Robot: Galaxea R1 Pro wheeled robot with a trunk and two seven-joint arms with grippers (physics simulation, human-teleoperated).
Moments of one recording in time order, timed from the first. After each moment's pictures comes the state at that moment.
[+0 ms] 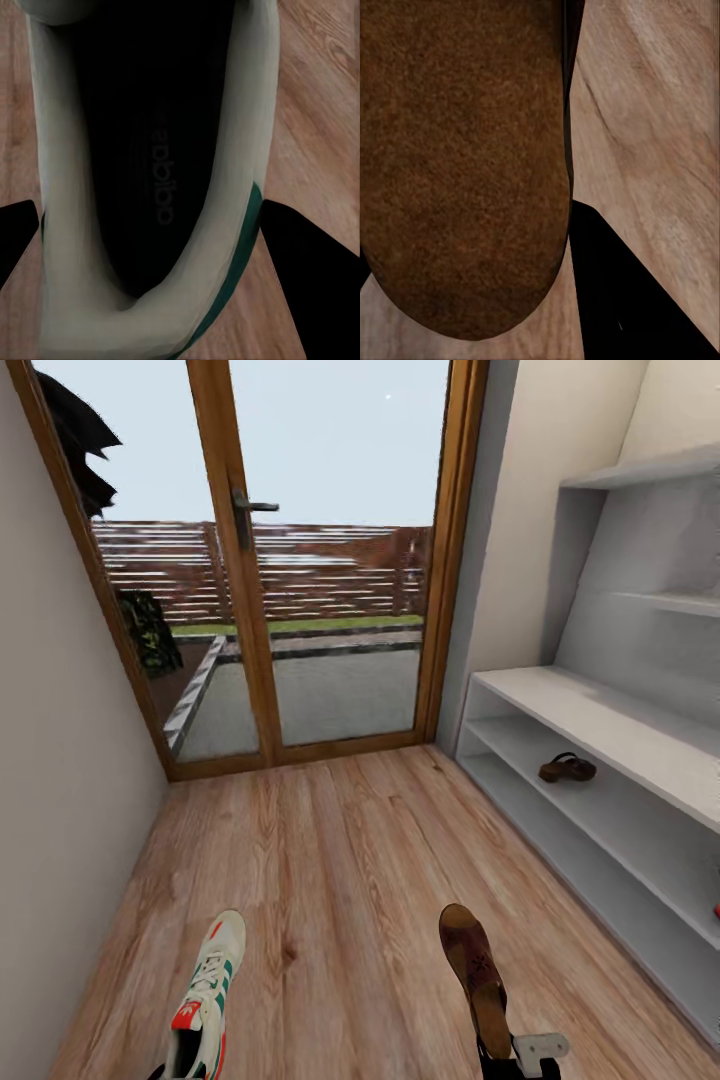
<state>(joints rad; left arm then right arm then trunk) -0.12 0.07 0.26 -0.44 -0.05 -0.58 -0.27 -0.19 -0.05 0.02 -0.48 0.04 -0.40 -0.02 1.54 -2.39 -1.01</state>
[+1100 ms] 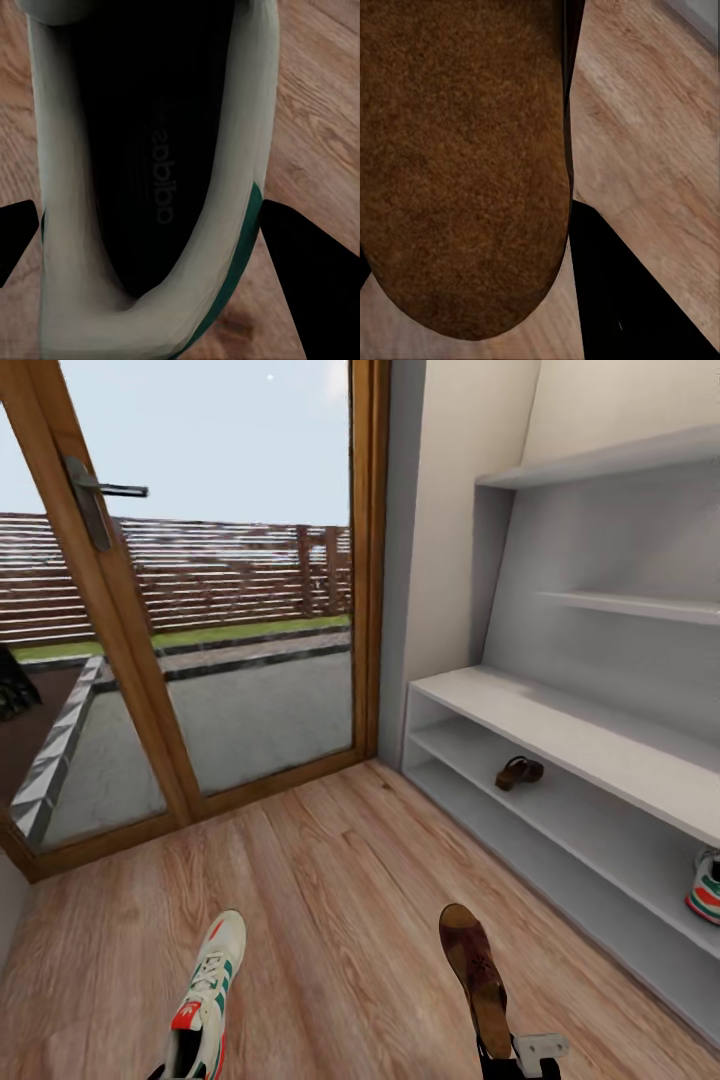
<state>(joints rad) -0.12 0.07 0.26 -0.44 -0.05 -0.58 -0.27 -0.19 -0.05 0.02 -0.48 0.04 -0.40 -0.02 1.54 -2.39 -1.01</state>
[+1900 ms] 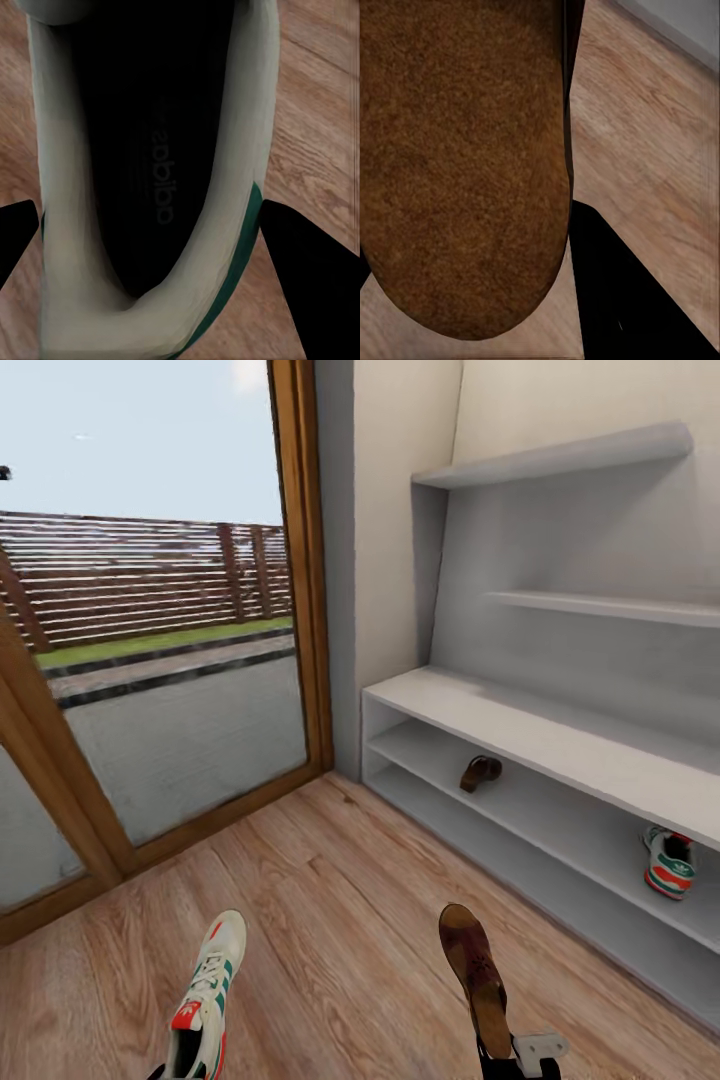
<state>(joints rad) -0.12 0.07 0.26 -0.44 -0.06 -0.58 -0.27 -0.19 -0.05 0.02 -0.48 0.04 -0.40 -0.02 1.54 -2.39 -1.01</state>
